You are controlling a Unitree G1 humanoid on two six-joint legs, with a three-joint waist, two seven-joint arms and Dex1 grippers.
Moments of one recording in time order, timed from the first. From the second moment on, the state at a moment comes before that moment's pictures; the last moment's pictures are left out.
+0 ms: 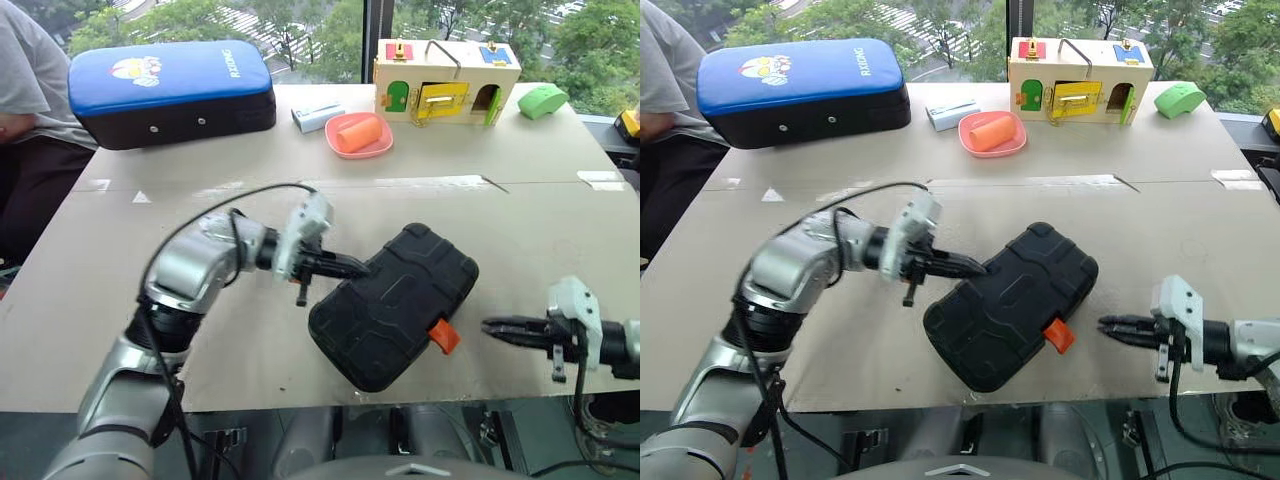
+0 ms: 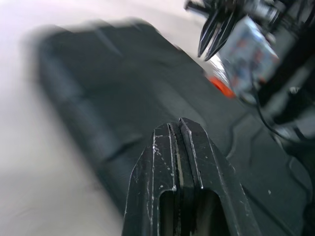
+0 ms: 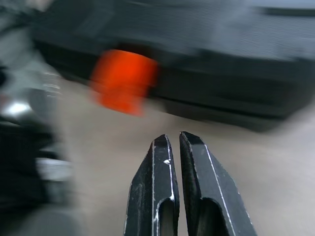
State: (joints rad) left arm -0.62 0.61 -0.35 -0.09 -0.42 0.68 -1.30; right arm 0.26 -0.93 -0.20 -0.47 0.60 0.36 1.16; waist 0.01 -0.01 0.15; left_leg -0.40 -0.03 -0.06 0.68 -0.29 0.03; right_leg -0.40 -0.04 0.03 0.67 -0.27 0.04
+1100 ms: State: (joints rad) left arm -0.65 0.58 -0.41 -0.02 -0.32 0.47 -1.35; right arm 0.14 -0.88 -0.05 -0.51 0.58 0.50 1.06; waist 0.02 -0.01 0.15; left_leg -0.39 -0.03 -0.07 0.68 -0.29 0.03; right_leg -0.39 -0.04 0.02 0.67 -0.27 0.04
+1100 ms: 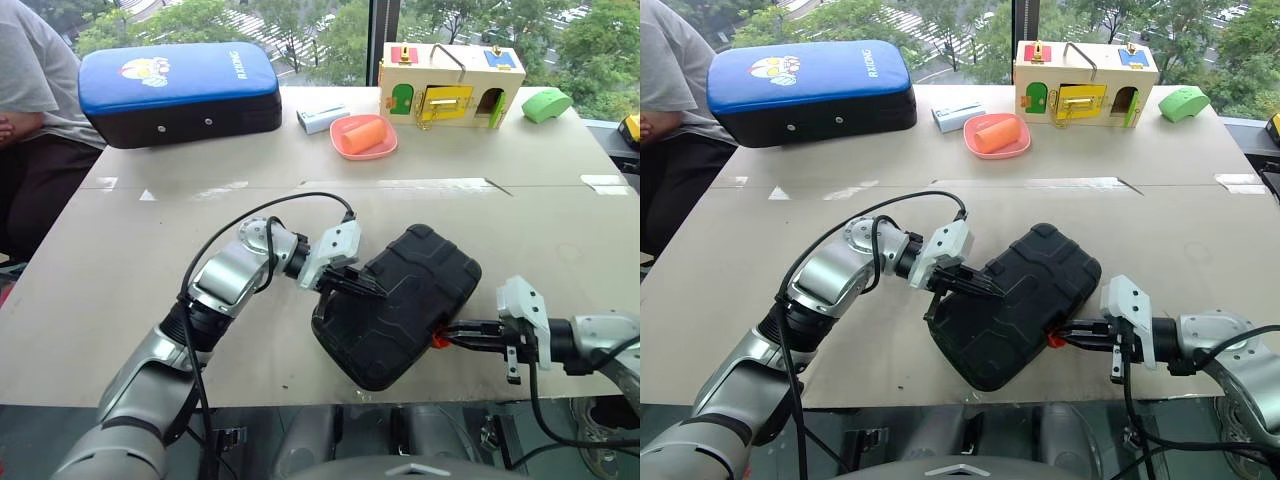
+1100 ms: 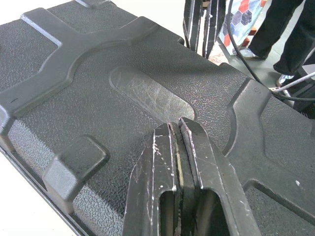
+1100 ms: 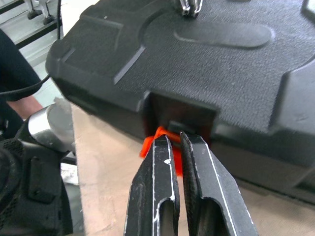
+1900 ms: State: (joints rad) left arm -0.67 0.54 -0.44 0.05 -0.18 0.25 -1.37; right arm 0.09 -0.81 0.07 -0.47 0.45 0.57 1.01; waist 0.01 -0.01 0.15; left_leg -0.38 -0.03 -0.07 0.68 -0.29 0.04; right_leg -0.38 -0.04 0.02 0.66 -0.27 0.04
